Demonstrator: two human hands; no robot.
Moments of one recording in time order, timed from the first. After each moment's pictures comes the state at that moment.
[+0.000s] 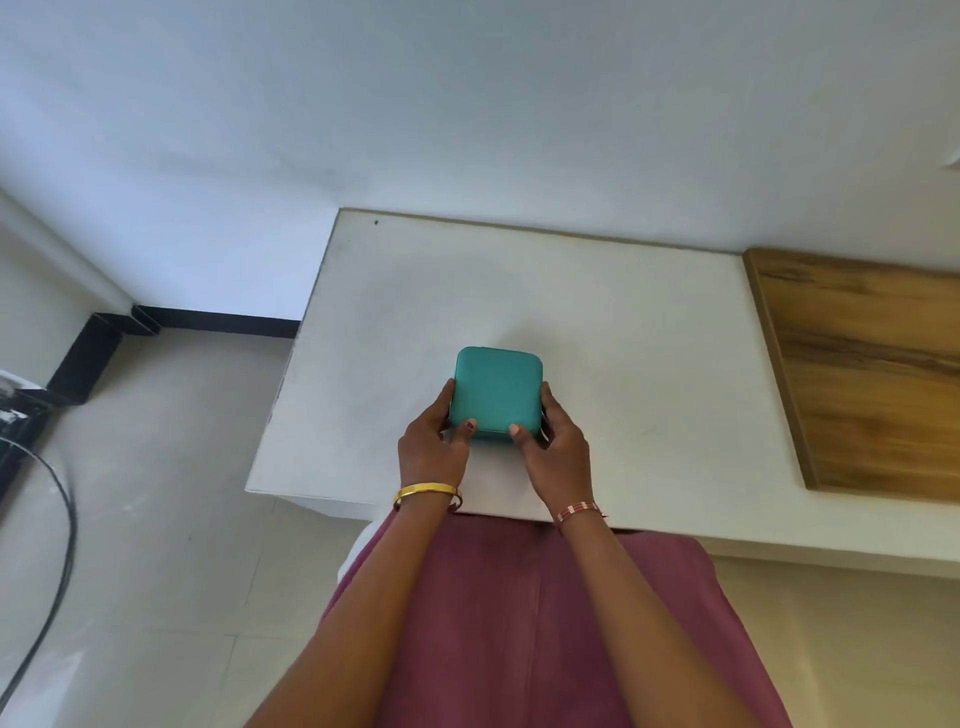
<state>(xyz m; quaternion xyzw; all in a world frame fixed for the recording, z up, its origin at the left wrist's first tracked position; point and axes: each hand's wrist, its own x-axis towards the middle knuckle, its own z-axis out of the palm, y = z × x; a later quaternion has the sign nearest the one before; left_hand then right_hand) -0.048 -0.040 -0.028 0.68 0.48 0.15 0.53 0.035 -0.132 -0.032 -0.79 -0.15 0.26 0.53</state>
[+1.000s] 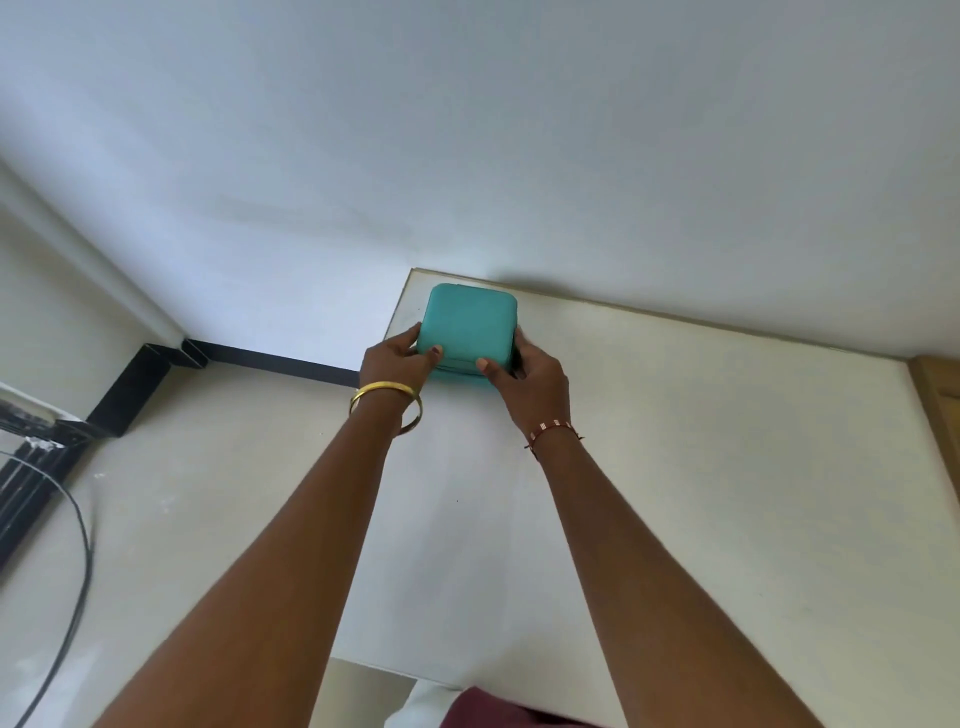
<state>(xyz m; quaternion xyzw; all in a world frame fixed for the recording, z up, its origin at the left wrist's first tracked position) 0.003 0.177 -0.032 0.62 0.54 0.19 0.54 0.105 0.082 -0.056 -0.78 -0.27 0.27 0.50</state>
